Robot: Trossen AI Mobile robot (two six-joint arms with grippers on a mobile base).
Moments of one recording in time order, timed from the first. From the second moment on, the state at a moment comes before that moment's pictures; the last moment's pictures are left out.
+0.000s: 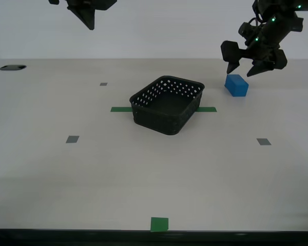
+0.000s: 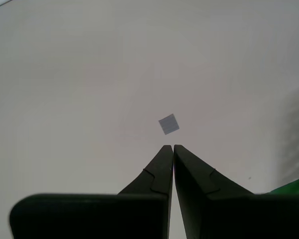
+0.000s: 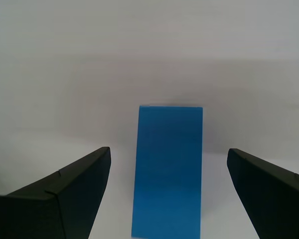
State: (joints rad) arm 0 0.11 2.12 1.36 -0.24 -0.15 0.08; arm 1 -0.22 2.32 2.32 -1.17 0.01 0.19
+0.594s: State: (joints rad) arm 0 0.11 2.22 1.36 -0.24 -0.15 0.16; arm 1 -0.22 2.32 2.32 -1.17 0.02 0.19
